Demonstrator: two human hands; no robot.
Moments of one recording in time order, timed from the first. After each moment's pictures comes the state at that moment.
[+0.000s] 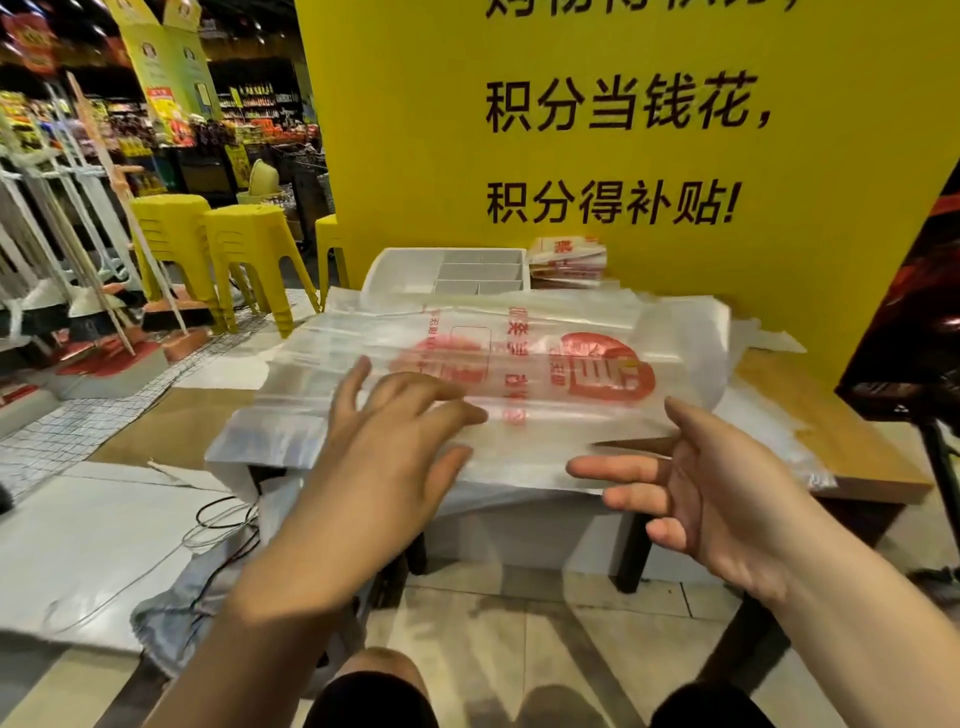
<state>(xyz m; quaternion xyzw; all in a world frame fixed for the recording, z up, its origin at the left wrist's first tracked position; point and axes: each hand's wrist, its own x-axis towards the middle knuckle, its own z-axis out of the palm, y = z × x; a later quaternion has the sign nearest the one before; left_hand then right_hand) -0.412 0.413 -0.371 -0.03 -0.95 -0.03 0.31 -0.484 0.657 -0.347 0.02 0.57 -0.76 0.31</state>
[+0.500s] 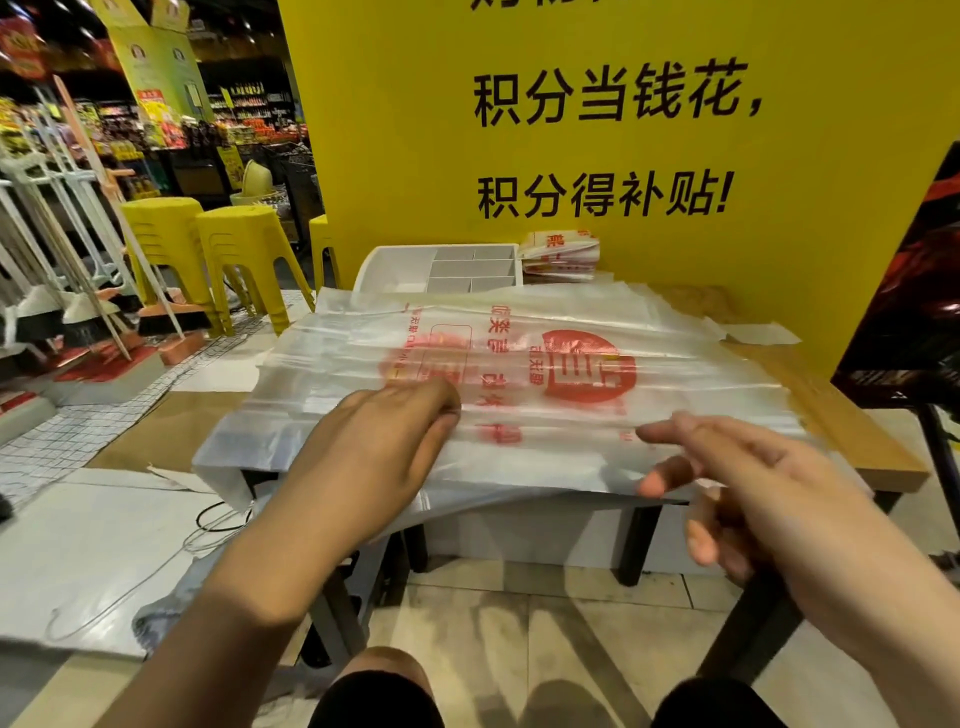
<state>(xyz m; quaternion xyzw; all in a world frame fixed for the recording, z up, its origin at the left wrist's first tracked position) -0.420 0.404 -0.363 -0.06 -0.96 -0.07 0.26 -0.458 0.690 -0.343 -0.12 0.74 -0.65 0.13</state>
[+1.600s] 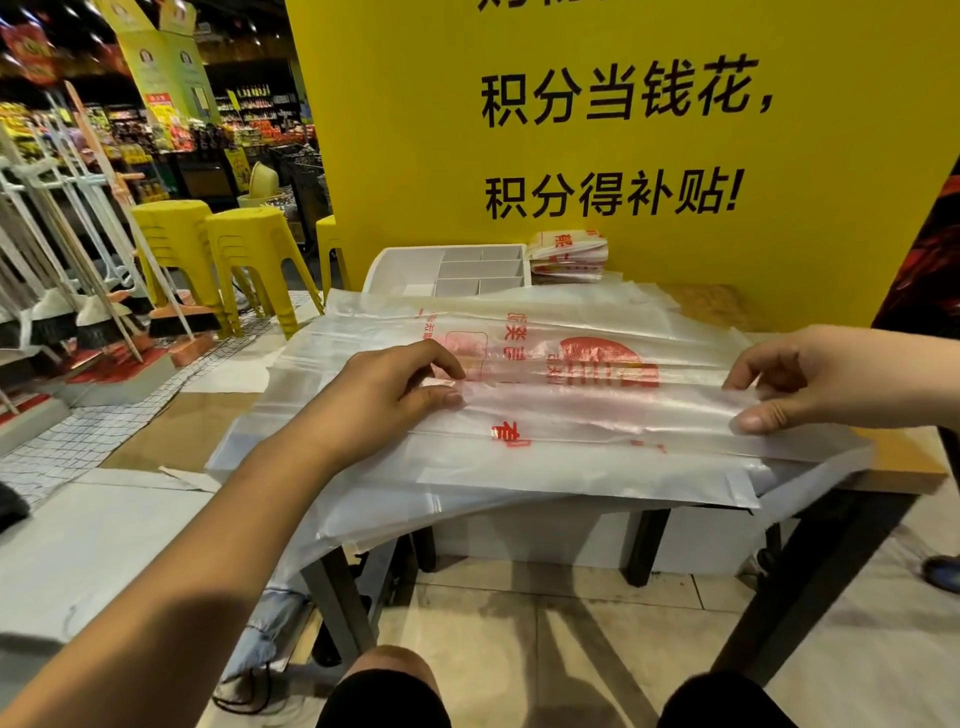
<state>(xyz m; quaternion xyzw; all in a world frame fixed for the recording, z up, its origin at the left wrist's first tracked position) -0.465 0.364 -0.351 -0.03 -0.96 -0.24 0.17 -0.595 0.746 -0.304 -0.29 0.94 -0.15 0.13</state>
